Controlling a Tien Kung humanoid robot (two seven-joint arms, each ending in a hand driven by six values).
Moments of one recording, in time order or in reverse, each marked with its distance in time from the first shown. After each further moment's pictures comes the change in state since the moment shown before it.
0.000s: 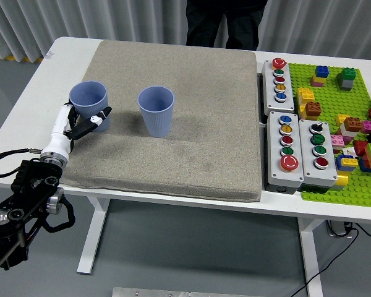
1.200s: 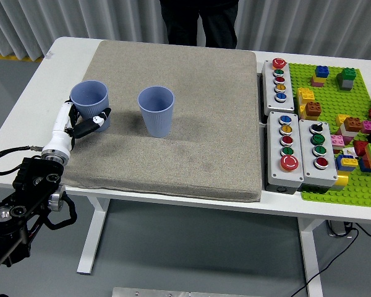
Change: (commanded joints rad) left arm -0.018 -0.009 -0.001 0.013 0.002 0.003 0.001; right arm 0.010 -0.001 0.007 0.000 -0.003 -0.001 0.000
